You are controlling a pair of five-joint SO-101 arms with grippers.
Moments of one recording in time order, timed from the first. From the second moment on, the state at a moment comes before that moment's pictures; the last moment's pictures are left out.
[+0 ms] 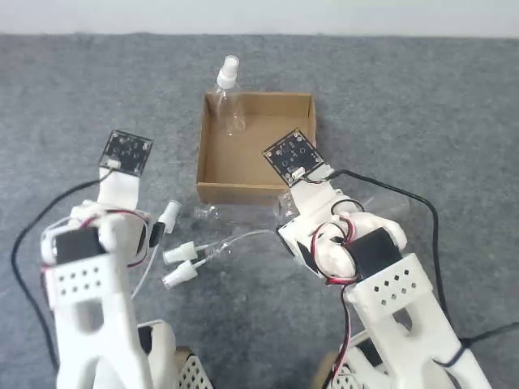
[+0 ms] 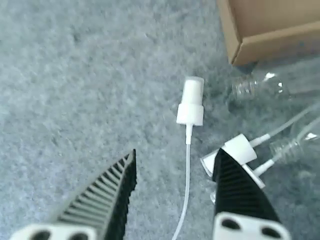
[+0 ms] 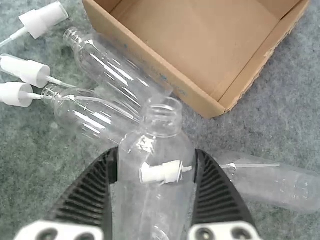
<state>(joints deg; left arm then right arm) -20.5 -47.9 51.0 75.1 -22.9 -32.0 -46.2 40.7 70.6 8.6</state>
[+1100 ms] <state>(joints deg) -17.3 16.4 13.8 79.9 -21.8 -32.0 -46.2 40.7 70.4 8.6</state>
